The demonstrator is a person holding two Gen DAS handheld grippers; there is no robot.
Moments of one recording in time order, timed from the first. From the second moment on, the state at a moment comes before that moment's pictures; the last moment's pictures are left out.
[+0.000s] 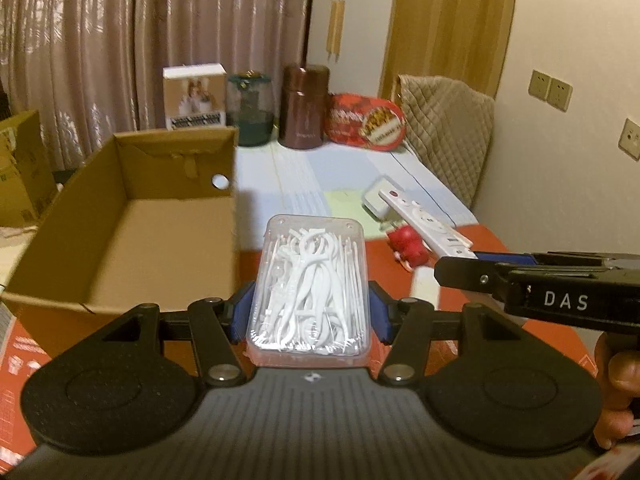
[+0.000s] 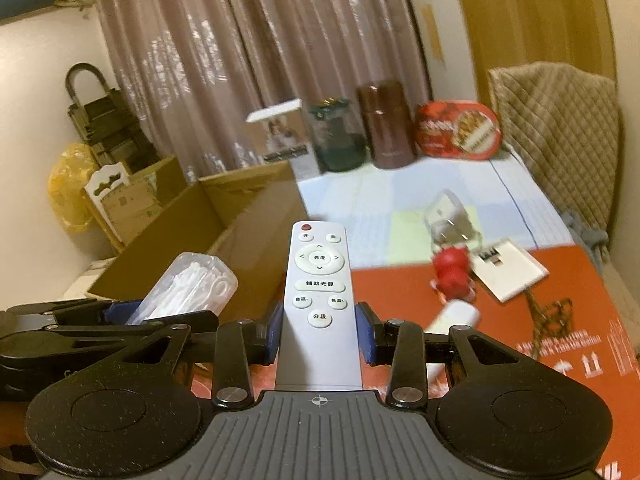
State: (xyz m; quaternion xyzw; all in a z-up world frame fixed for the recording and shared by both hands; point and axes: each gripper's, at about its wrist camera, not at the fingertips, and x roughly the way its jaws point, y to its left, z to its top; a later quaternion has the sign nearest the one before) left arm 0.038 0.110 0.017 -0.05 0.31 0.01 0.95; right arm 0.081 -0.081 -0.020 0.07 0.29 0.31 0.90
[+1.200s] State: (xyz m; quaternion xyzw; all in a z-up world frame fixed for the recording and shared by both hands) left arm 0.094 0.286 0.020 -0.03 0.33 0.10 0.94; right arm 0.147 0.102 0.003 0.00 0.31 0.37 0.88
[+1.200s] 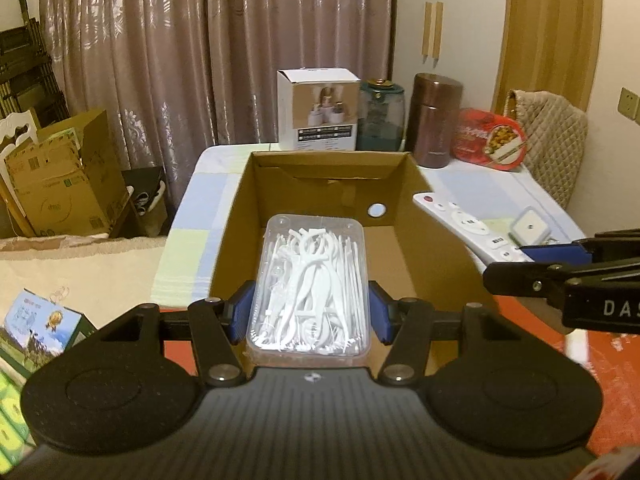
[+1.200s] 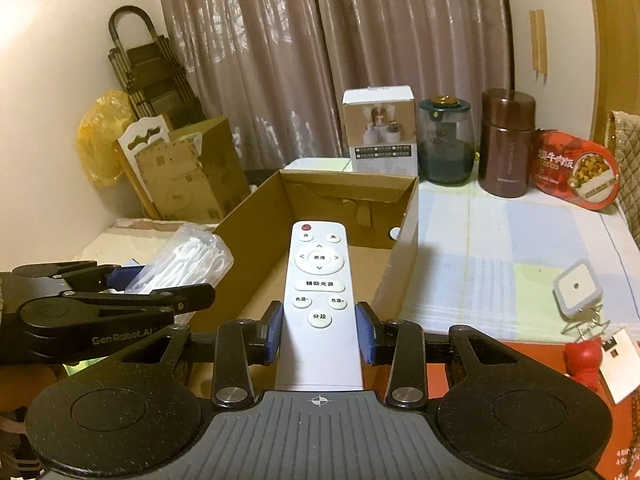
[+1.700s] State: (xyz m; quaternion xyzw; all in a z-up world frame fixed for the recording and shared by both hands) left arm 0.122 0.309 -0.011 -0.03 0.33 0.10 0.94; right arm 0.177 0.144 -0.025 -0.04 0.33 0.35 0.88
